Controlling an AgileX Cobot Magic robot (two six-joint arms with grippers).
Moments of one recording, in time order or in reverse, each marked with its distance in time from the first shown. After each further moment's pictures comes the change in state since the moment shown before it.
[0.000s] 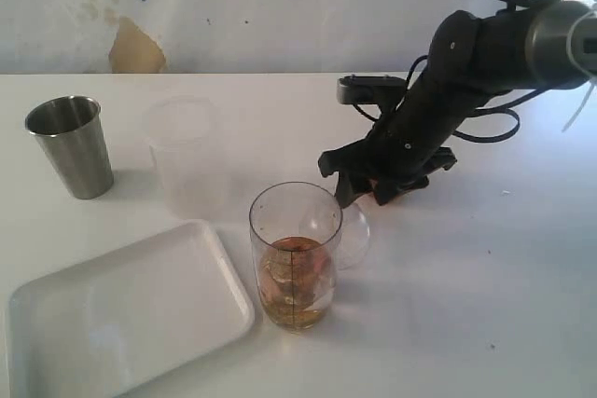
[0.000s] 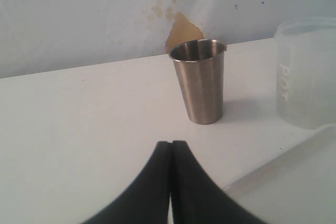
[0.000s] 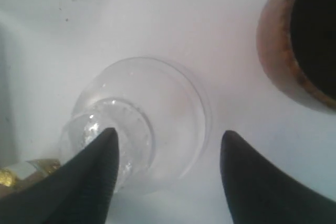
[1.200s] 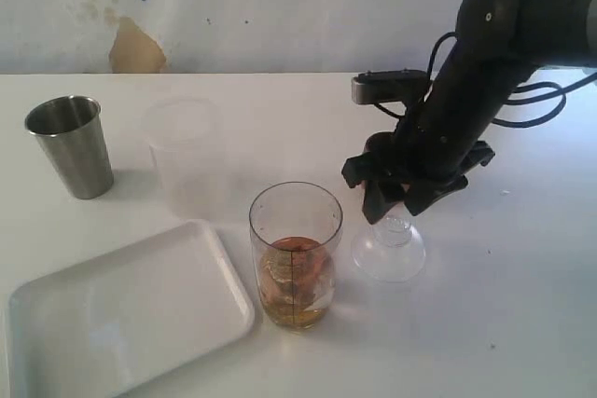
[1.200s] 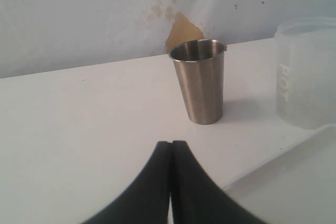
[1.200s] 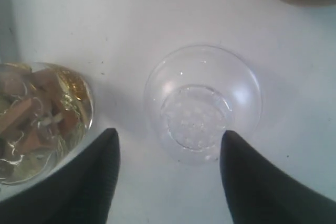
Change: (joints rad) left arm 0.000 0.000 0.000 0.000 -0.002 0.000; right arm 0.009 -0.154 0.060 -0.114 0.187 0.032
